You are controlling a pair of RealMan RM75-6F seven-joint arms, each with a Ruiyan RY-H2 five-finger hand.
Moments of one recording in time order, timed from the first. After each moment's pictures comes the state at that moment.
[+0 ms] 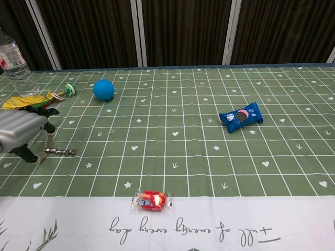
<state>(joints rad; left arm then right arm) -0.51 -1.70 -0.13 -1.27 1.03 1.11 0.77 0.04 -1.17 0.05 -1.60 -1.61 1.59 -0.18</state>
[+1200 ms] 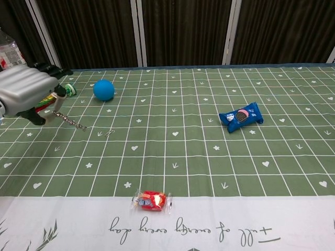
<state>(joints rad) -0.60 -1.58 -0.15 -1.43 1.14 1.19 0.88 0.03 -1.17 0.05 -1.61 -1.59 1.58 -0.16</state>
